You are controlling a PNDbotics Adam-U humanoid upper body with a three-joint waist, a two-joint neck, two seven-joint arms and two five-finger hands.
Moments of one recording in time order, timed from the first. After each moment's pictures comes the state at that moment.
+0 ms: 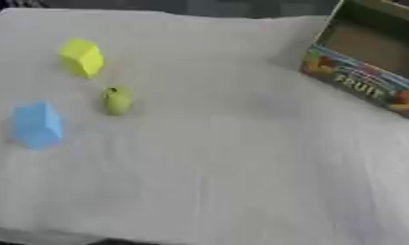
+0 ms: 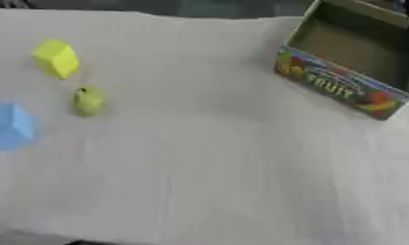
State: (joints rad) left arm -0.31 0.41 0.27 -1.64 0.11 -0.10 0.46; right arm -0.51 -0.41 -0.18 -1.86 -0.17 0.13 -0.07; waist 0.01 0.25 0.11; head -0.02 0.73
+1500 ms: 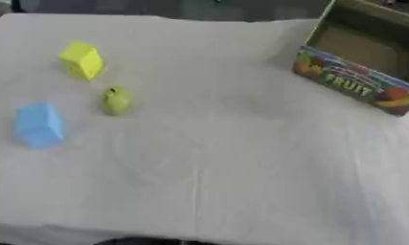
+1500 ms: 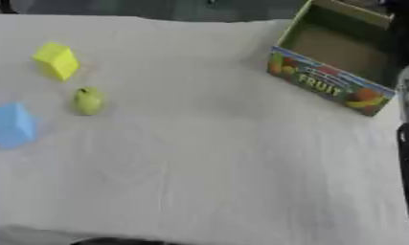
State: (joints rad) left arm -0.63 1.02 -0.17 -1.42 0.08 0.16 -0.14; right arm -0.50 -0.44 -0.17 -1.82 -0.16 0.13 -0.04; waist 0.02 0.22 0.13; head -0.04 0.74
